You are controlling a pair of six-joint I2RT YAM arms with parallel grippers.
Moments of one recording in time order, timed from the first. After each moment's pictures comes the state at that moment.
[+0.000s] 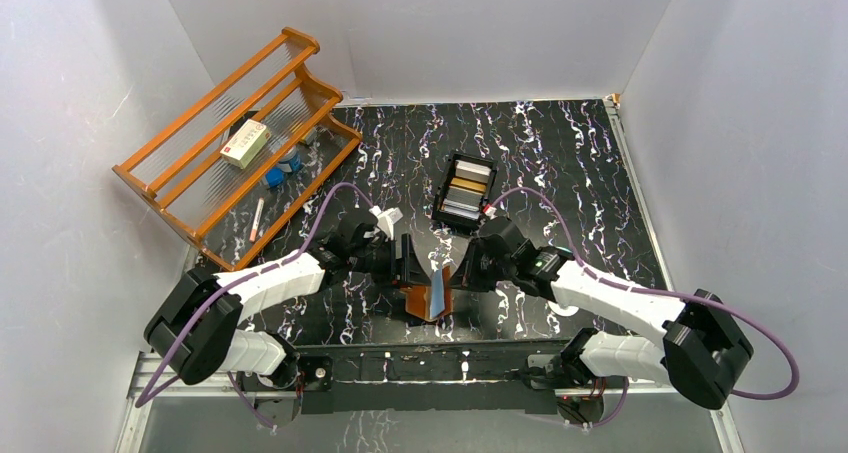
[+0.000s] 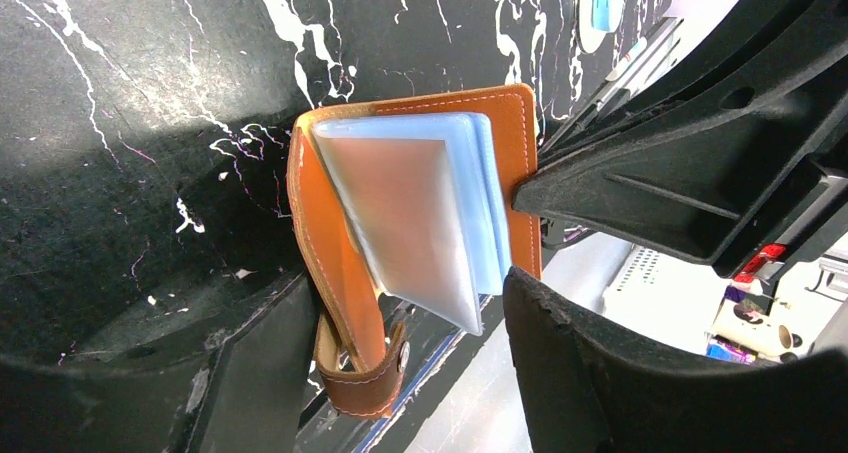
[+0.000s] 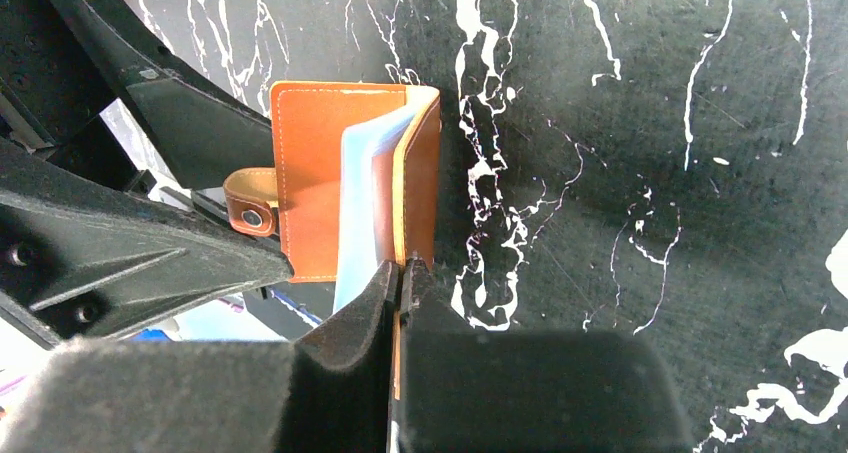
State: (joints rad) left arm -0.69 1.33 0.60 -0.03 0.52 -0.78; right arm 0.84 1.14 0.60 -0.26 -0.17 0.99
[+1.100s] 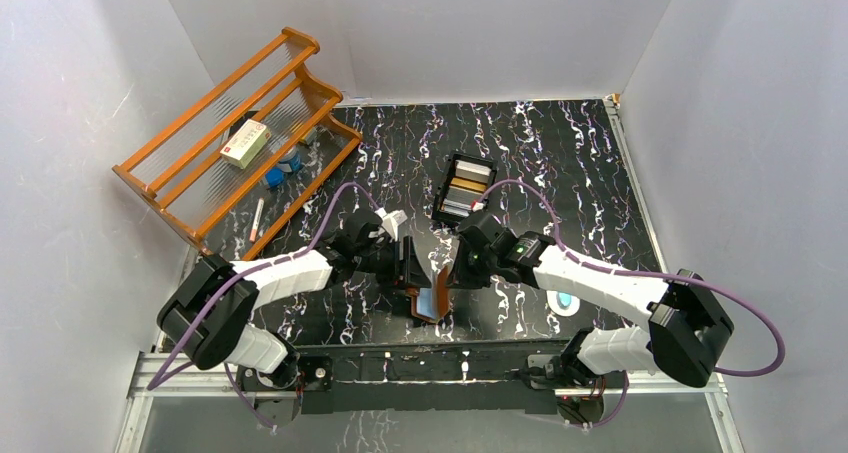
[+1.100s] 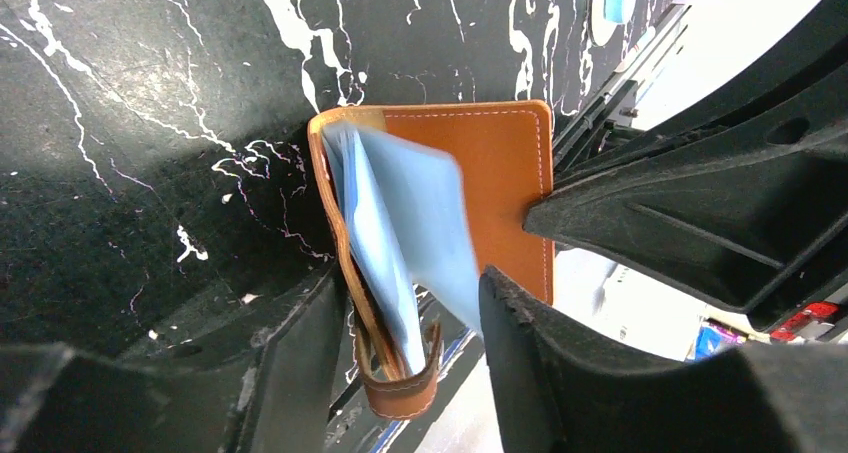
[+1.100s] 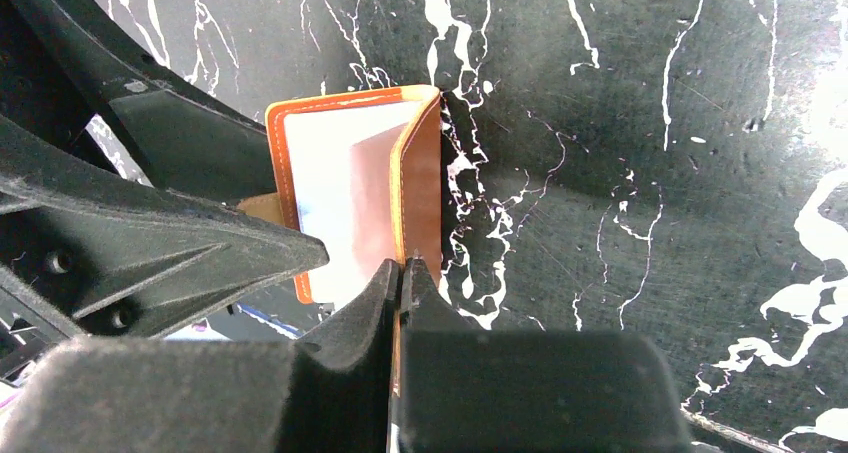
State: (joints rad) left arm -0.69 1.41 0.60 0.05 0.56 -0.78; right arm 0.91 1.27 0.79 -0.48 -0.06 1.00
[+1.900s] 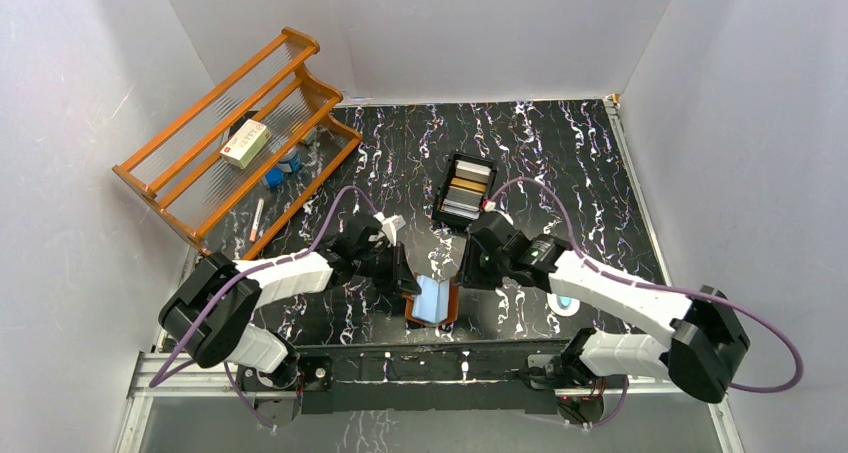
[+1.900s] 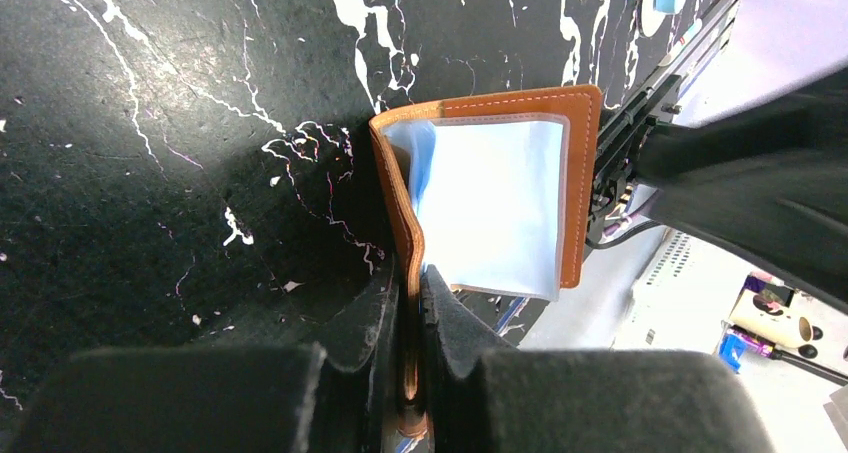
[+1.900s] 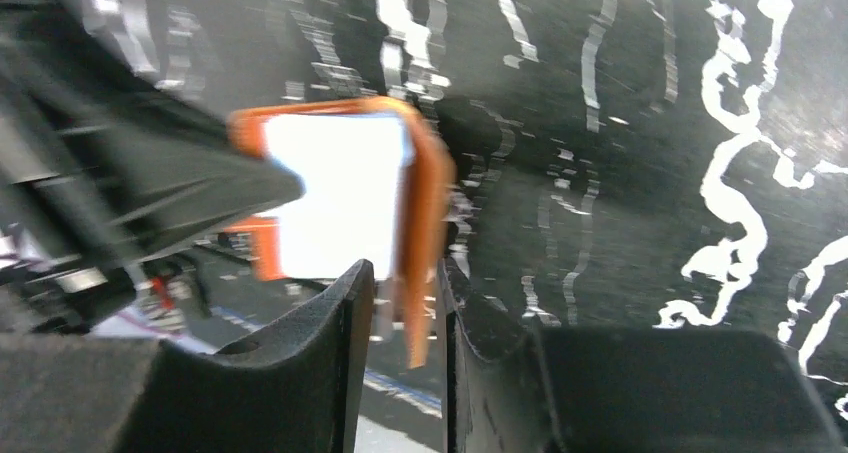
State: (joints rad) left arm -0.69 1.43 0.57 0.03 0.53 -0.74; right arm 0.89 1.19 0.74 -0.55 0.00 0.96
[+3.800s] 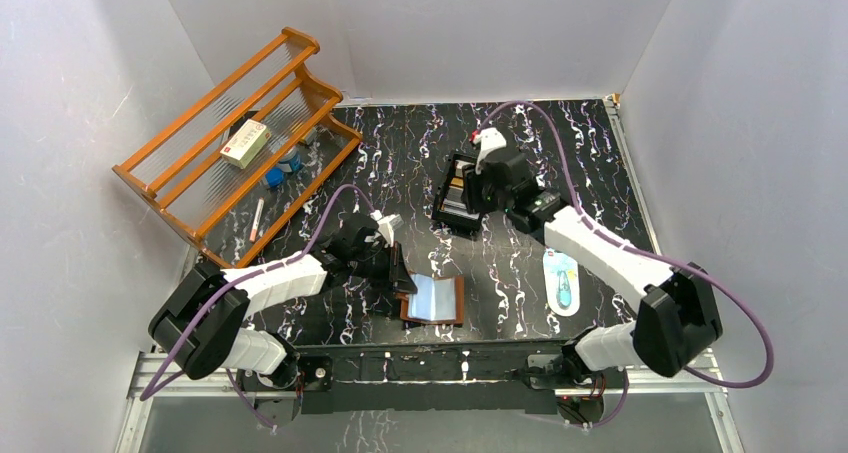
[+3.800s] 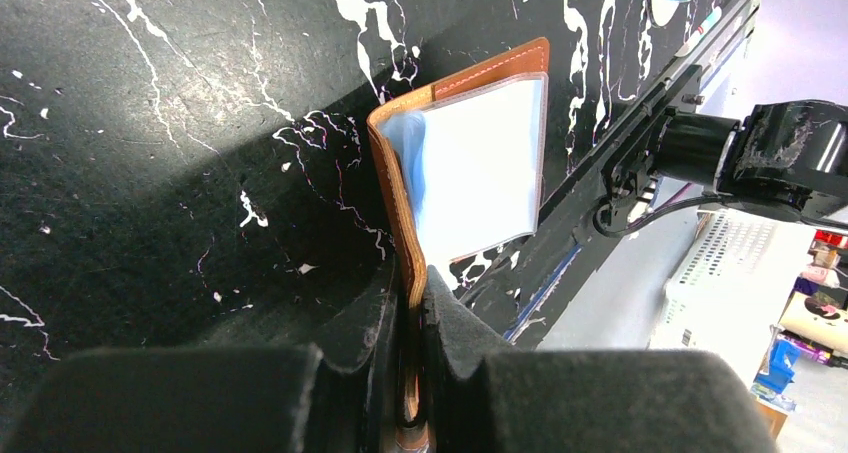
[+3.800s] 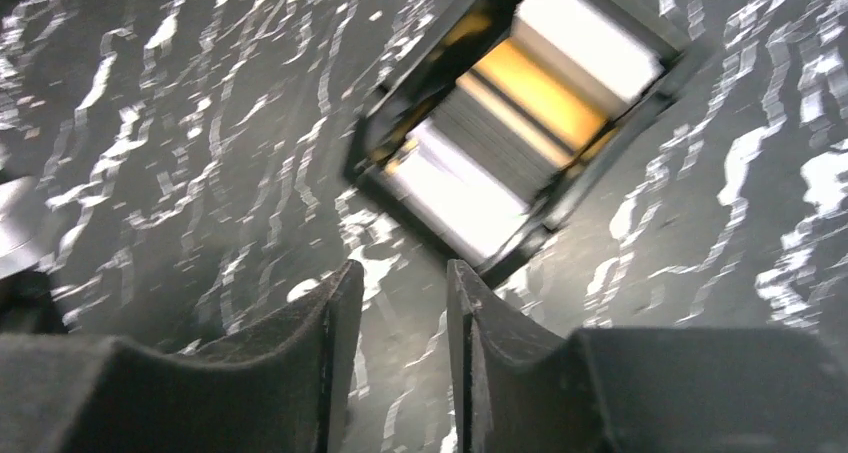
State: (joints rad) left arm -0.69 1.36 0.57 -0.03 0.50 -0.68; right arm 0.68 1.32 1.00 -0.29 0.07 0.27
